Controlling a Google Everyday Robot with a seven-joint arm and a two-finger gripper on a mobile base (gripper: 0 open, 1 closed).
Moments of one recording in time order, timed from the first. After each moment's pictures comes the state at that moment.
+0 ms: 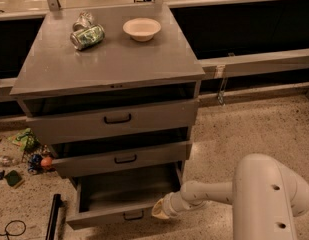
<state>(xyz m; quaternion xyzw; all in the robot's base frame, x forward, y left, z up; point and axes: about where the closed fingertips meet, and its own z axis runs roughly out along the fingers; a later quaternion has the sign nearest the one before) 0.495 -0.009 0.202 -0.63 0.70 0.23 0.24</state>
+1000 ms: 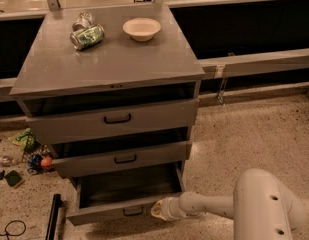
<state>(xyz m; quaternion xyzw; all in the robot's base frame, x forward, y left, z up) 0.519 -0.006 0.150 -0.65 0.68 0.16 0.31</state>
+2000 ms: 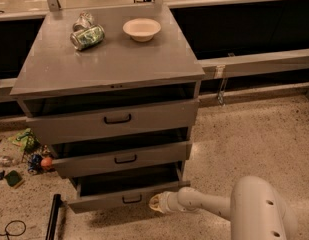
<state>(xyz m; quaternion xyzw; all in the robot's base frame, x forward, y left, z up) 0.561 -0.001 0.135 -0.66 0.66 0.14 0.34</state>
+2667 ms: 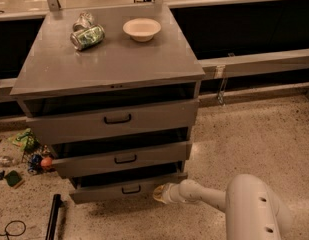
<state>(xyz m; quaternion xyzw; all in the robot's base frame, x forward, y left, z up) 0.606 -0.019 0.134 -0.66 0.65 0.11 0.35</state>
